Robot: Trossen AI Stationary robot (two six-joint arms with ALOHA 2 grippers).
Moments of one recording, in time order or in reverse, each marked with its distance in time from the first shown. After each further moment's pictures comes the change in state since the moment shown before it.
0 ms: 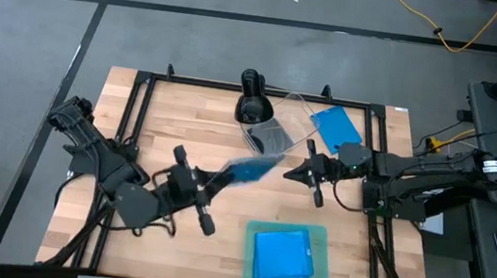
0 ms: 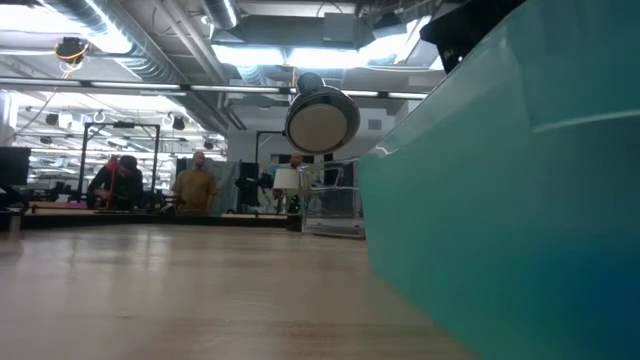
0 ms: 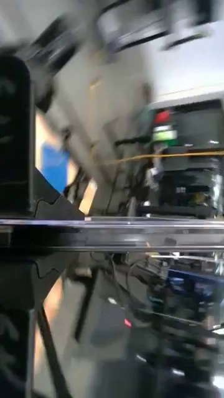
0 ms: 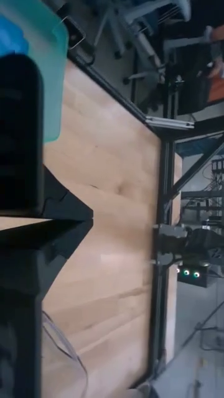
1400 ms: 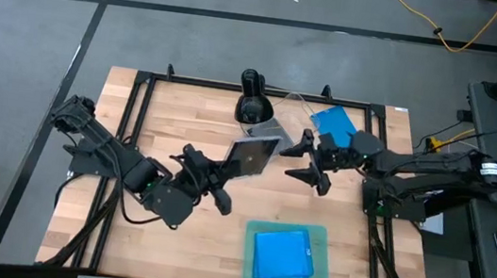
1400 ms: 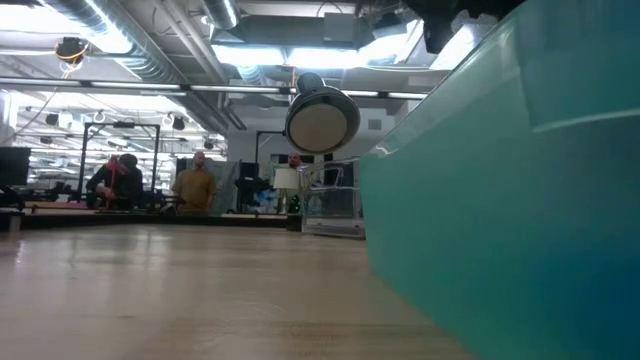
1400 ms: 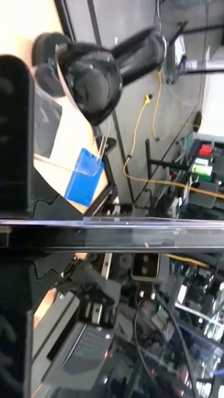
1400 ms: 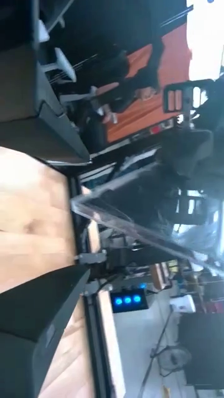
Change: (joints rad) left arm 0.117 0.001 -0.099 -0.205 0.012 -0.557; right arm -0.094 0.045 0.000 0.405 -0.168 0.333
